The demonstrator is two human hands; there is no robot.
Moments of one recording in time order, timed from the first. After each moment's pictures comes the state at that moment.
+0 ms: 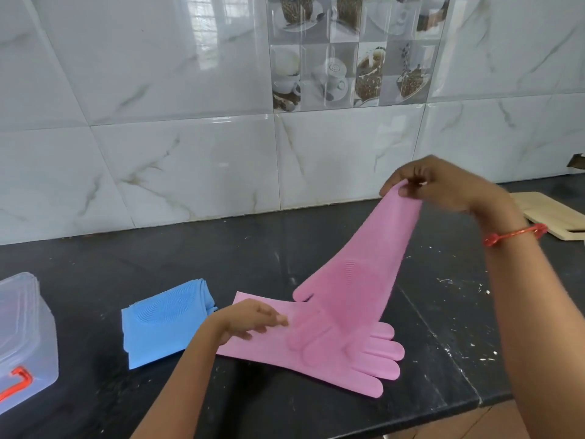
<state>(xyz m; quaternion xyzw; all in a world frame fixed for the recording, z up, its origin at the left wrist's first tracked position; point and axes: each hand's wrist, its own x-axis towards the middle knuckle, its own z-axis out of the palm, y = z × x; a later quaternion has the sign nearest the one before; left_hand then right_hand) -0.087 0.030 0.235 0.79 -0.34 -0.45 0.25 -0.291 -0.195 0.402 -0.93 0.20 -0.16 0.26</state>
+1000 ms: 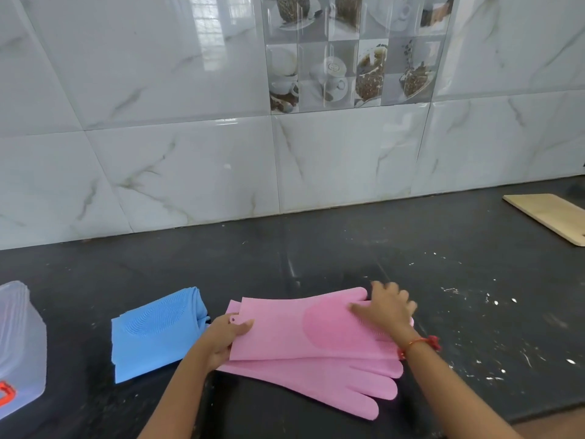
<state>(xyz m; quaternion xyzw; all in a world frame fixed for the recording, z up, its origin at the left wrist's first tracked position) -0.064 0.031 0.186 0.73 -0.08 -0.44 0.52 -0.250 -0.177 0.193 -0.83 0.52 -0.03 0.20</state>
